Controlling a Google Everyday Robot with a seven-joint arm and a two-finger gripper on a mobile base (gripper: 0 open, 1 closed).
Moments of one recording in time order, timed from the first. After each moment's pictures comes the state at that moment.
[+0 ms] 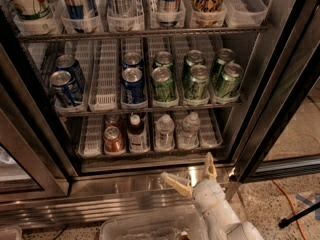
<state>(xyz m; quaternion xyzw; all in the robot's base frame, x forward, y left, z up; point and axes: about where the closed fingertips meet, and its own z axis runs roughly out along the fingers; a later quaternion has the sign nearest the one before) 0.506 -0.104 0.621 -0.12 0.65 0.20 0.72</state>
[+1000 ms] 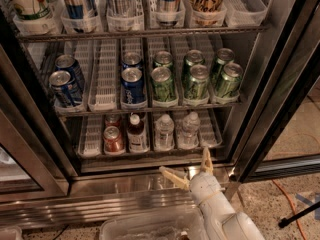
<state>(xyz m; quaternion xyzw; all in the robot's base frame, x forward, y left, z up) 0.533 -0.102 0.613 -0.13 0.66 0.18 0.72</state>
